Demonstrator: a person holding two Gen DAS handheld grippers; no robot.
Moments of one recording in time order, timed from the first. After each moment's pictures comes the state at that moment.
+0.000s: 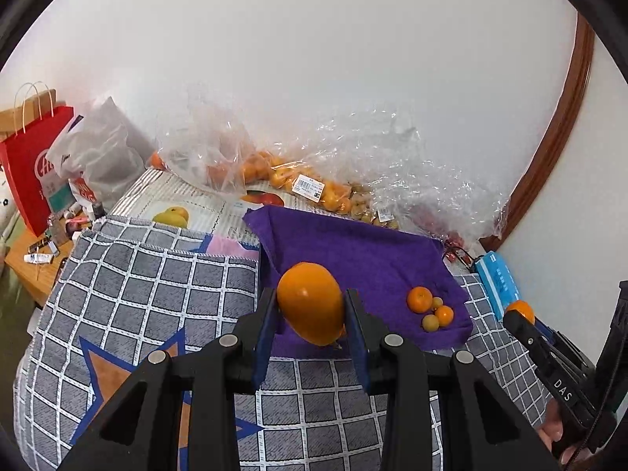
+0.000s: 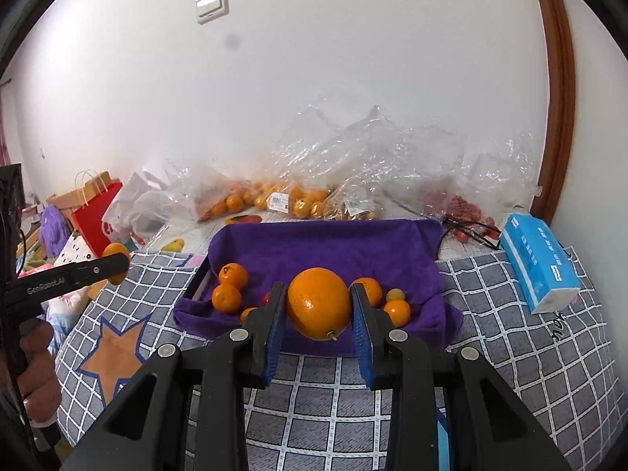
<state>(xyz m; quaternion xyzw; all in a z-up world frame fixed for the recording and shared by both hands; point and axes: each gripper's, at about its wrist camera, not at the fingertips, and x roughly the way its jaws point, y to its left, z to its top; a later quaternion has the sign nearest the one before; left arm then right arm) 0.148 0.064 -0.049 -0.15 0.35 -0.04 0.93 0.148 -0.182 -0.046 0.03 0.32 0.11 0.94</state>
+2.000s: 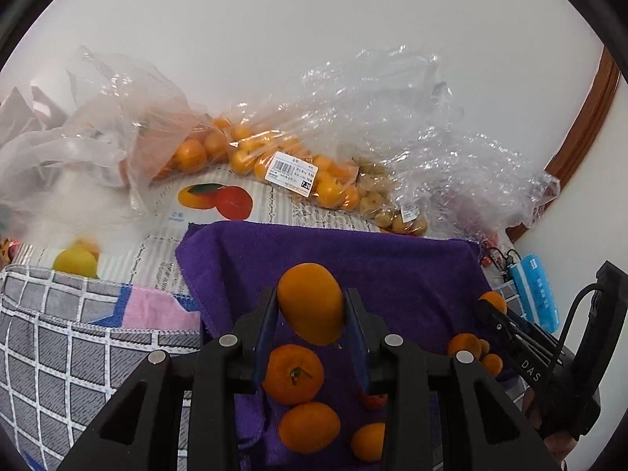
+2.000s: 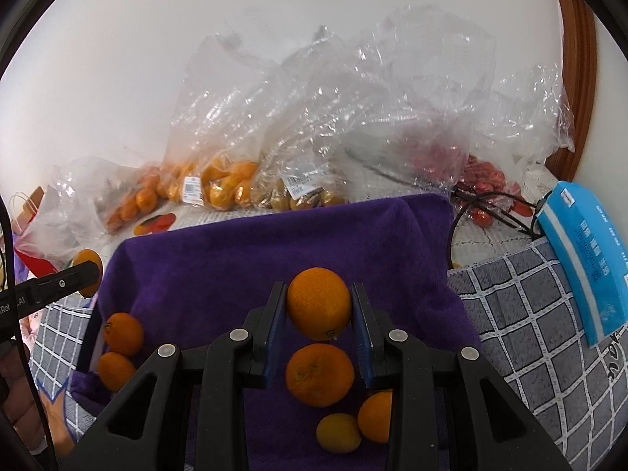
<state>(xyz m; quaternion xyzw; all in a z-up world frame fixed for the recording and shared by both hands) 0.319 0.042 -0.113 -0.13 0.42 -0.08 0.90 0.314 -0.198 -0.138 0.06 0.40 0.05 0.91</state>
